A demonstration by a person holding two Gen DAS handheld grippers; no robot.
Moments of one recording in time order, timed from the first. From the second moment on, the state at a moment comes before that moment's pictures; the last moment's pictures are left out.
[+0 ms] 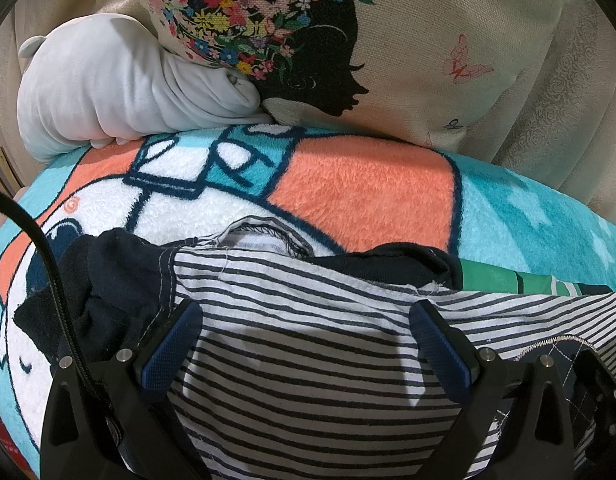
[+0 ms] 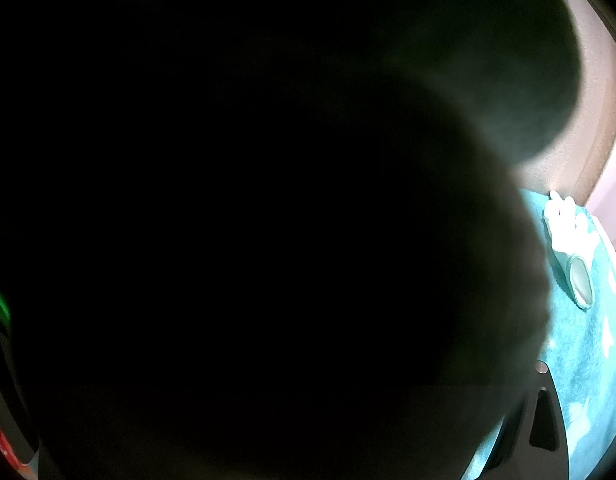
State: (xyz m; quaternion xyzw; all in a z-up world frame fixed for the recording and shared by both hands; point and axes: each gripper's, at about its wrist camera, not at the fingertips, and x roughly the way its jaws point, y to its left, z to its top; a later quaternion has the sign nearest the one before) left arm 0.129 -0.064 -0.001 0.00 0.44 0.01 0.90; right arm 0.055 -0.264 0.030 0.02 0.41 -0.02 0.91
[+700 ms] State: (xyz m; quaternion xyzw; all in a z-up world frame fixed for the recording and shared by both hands) left arm 0.129 -0.064 -0.001 0.00 0.44 0.01 0.90; right arm 0.057 -0.268 0.026 0.01 0.43 -0.02 0.90
